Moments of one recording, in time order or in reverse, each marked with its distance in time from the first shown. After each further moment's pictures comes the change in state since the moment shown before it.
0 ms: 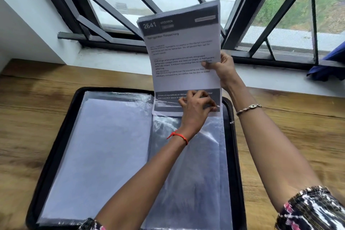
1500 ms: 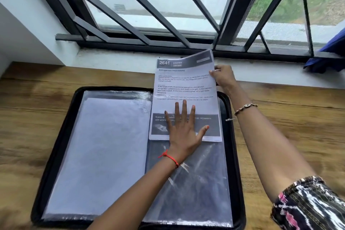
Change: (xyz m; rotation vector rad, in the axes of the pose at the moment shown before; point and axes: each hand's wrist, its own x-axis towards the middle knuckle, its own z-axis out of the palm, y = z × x) left_hand -0.074 -0.045 0.024 0.546 -0.133 -0.020; right_hand -0.003 0.034 -0.021 -0.402 0.187 0.235
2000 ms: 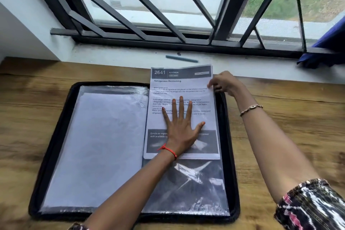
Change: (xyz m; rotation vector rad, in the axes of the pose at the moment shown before) left_hand -0.001 0.003 -0.006 -0.018 -0.173 -0.026; right_hand -0.022 0.012 -0.024 -0.131 -0.175 0.178
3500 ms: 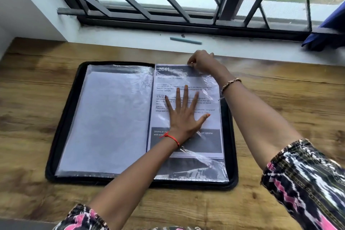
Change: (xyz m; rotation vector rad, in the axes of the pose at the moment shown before) left_hand -0.040 0.004 0.003 0.067 0.030 0.032; right_hand -0.021 -0.028 0.065 -0.850 0.000 -0.473
